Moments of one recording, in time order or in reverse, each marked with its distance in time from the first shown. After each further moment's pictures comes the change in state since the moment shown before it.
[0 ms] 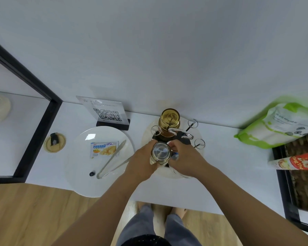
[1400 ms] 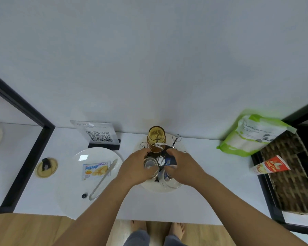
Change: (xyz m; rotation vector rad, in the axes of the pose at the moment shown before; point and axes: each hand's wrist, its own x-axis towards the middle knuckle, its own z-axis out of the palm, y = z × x) left_hand 0.013 0.039 -0.036 0.033 -0.060 0.000; right_hand -0.040 -0.013 -0.038 0.035 0.176 0.008
